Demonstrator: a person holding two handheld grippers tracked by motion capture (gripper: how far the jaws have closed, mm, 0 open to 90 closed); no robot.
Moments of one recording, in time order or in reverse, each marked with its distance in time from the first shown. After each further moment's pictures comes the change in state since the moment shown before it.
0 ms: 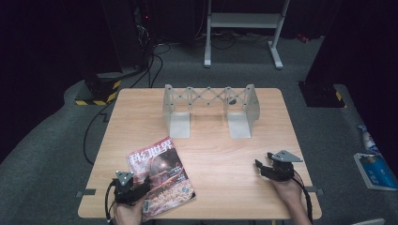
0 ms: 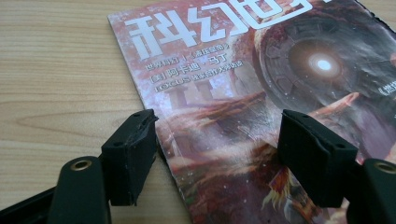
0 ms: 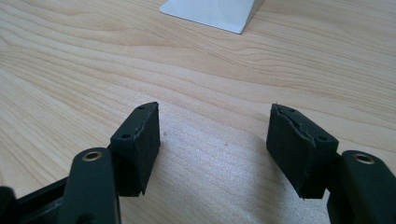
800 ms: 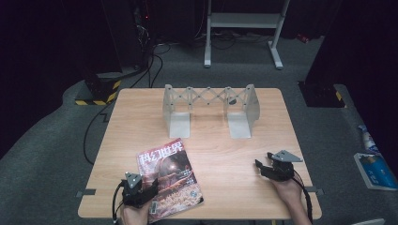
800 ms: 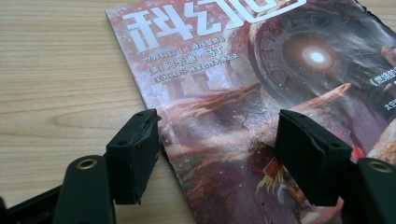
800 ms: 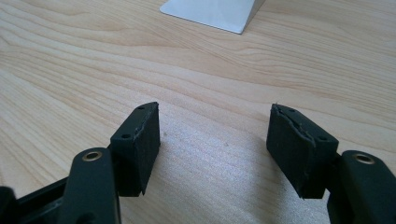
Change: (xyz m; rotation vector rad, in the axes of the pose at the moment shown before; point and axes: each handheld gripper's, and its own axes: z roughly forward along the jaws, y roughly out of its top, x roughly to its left) left arm -0.026 0.000 -0.001 0.029 -0.066 0.053; right arm 0.000 0.000 0.000 0.001 0.002 -0.001
